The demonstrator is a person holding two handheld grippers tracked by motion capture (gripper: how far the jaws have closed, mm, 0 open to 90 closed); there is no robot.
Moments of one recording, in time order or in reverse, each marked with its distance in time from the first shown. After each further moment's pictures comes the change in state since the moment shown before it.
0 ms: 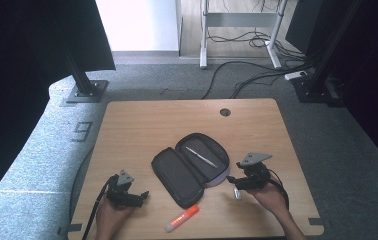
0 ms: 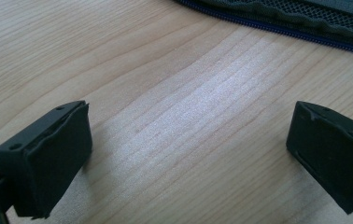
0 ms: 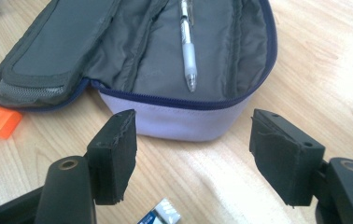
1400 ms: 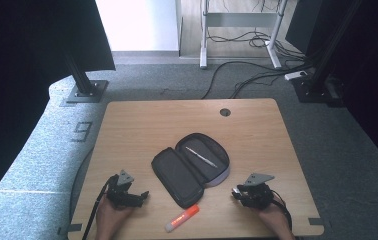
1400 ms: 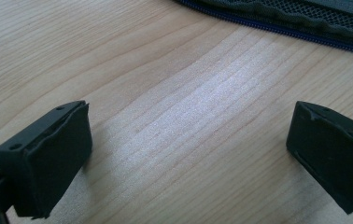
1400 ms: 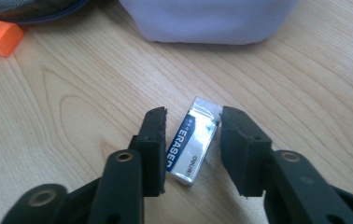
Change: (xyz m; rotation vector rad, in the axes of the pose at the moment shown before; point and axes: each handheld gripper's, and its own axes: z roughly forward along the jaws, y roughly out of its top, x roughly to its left) left arm 0.000 0.000 0.000 0.000 0.000 0.000; right arm 0.021 -0.061 0.007 0.055 0.013 0.037
